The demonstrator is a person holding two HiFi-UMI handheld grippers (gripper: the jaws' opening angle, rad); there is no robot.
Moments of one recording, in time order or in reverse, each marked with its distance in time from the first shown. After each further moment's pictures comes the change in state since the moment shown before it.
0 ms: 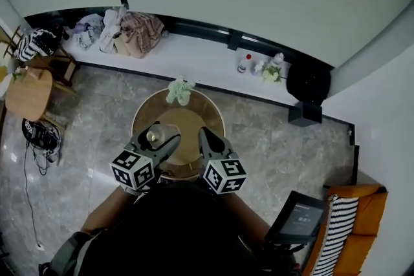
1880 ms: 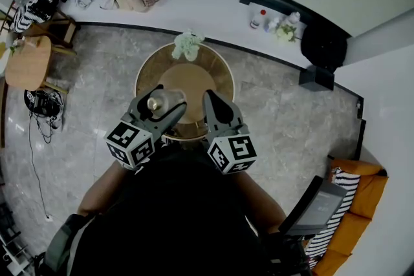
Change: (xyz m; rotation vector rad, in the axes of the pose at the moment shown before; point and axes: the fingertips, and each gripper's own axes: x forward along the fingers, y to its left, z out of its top) left arm -0.005 -0.001 -0.007 0.041 0.010 -0.031; right arm 0.000 0.022 0.009 -0.072 -0.080 0.038
